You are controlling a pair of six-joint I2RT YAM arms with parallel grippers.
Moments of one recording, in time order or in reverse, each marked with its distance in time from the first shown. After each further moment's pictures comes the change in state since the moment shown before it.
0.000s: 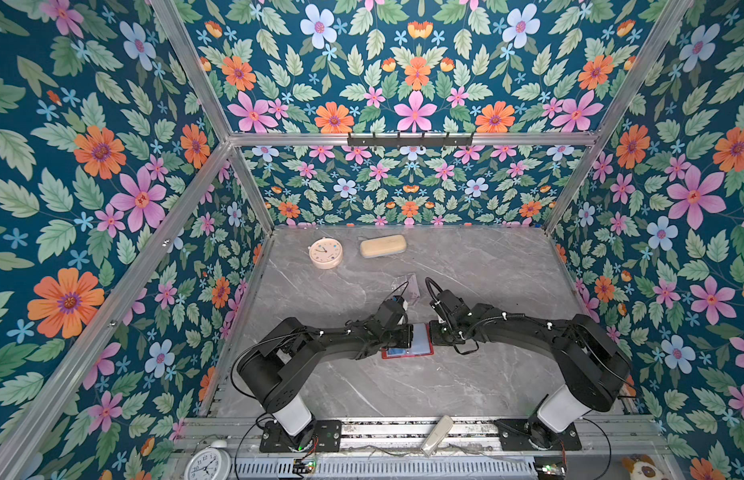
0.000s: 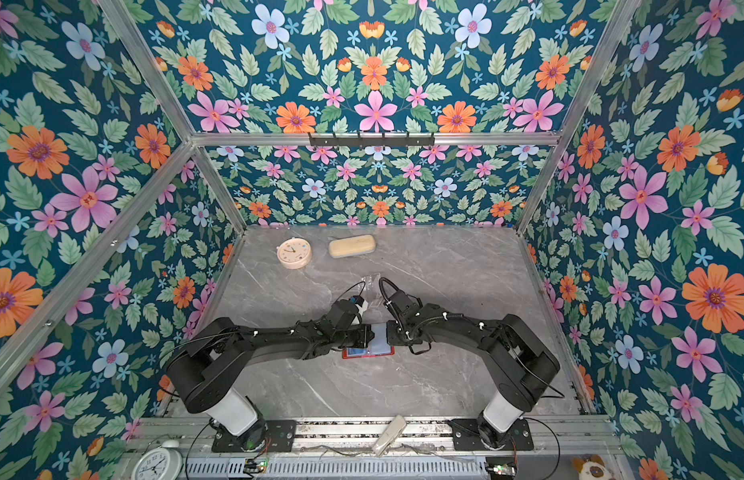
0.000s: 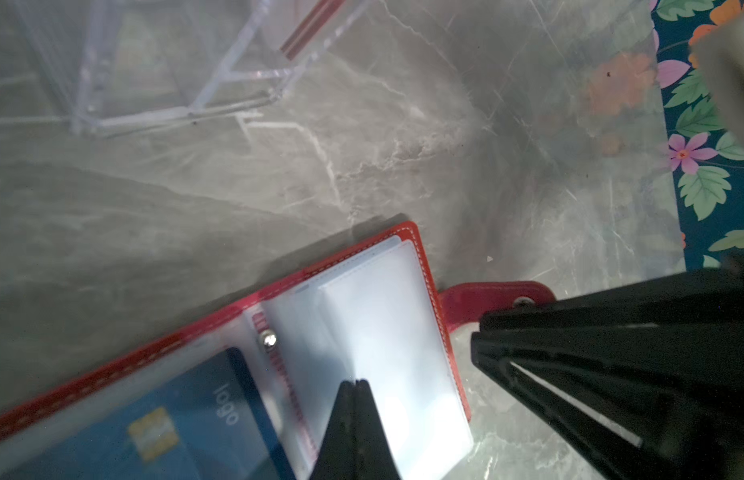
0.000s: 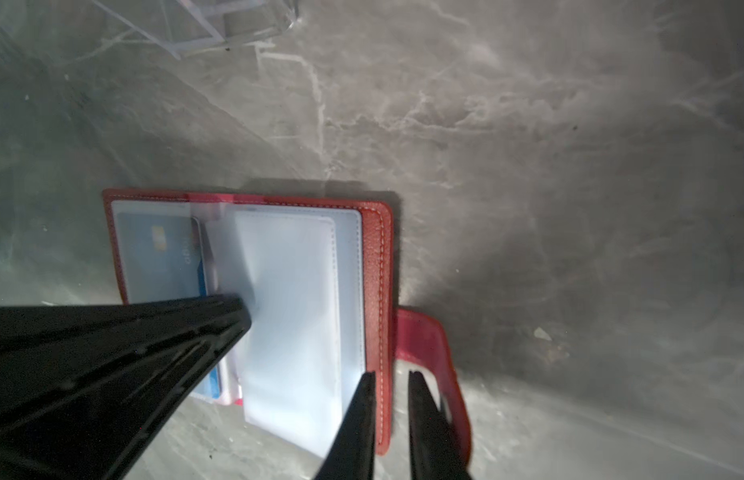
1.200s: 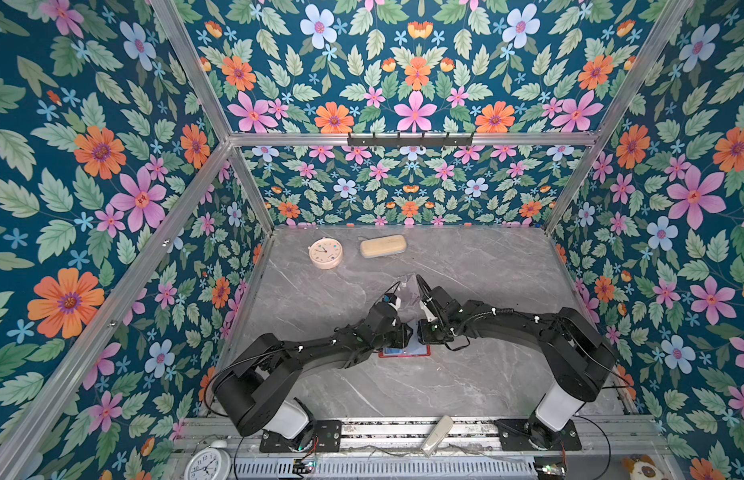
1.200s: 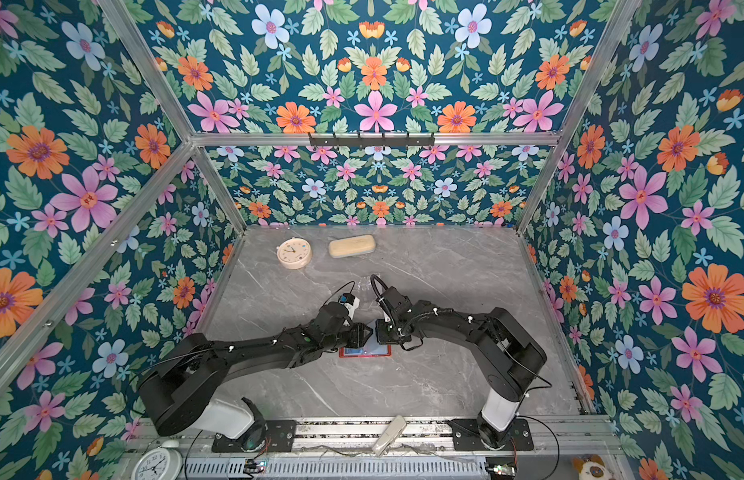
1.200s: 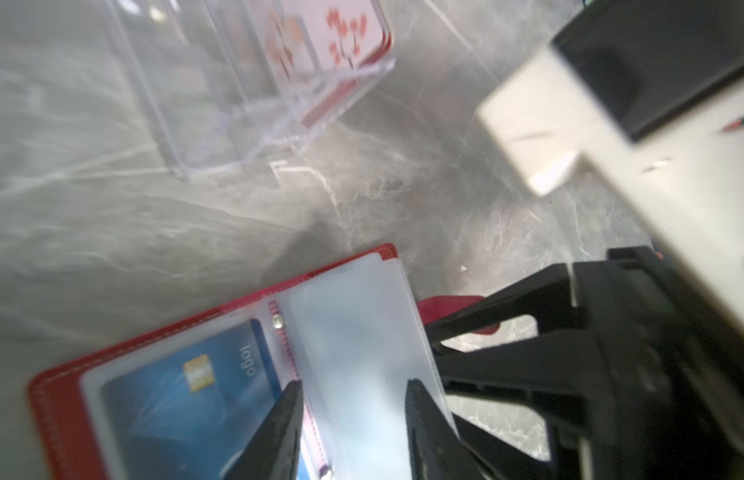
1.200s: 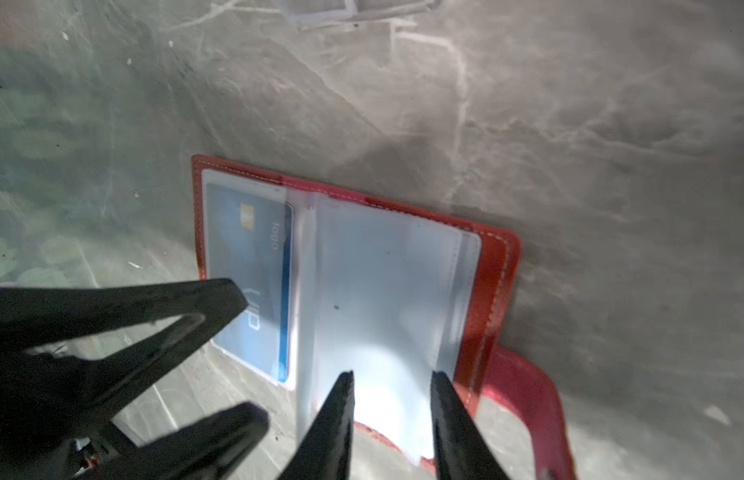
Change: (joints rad) left arm 0.000 -0.189 -0.094 0.011 -0.105 0.013; right arm 0.023 0.073 0.073 0.044 -0.138 -0.040
